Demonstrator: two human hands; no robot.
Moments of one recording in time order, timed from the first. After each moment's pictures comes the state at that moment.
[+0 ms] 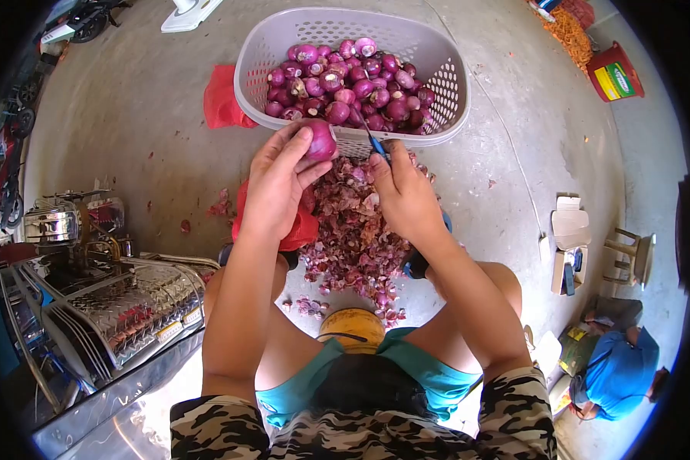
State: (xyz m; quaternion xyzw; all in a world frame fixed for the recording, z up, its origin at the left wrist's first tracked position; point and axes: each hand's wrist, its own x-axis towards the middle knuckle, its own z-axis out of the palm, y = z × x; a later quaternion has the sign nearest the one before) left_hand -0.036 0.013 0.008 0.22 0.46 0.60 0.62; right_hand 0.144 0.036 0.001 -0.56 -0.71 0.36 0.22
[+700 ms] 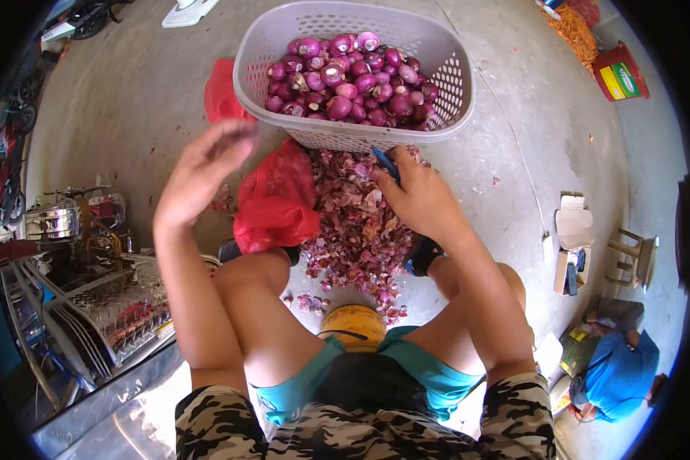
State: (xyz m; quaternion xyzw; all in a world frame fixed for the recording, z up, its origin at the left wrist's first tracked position) left_hand -0.125 0.006 0.038 0.52 0.62 0.35 0.48; right_hand 0.166 0.049 -0.003 -0.52 -0.78 0.32 0.10
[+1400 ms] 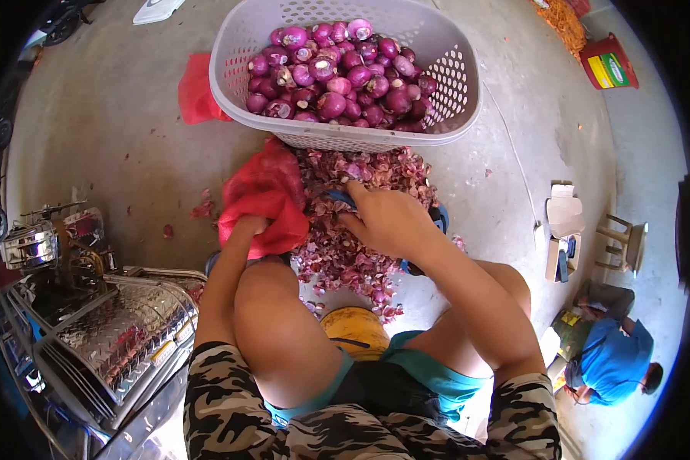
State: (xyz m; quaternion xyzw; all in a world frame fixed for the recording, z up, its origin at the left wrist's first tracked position) left_hand -0.155 -0.015 -0.361 0.68 0.70 0.11 0.22; right_hand 0.128 0.044 -0.041 -0.43 -0.85 0.31 -0.04
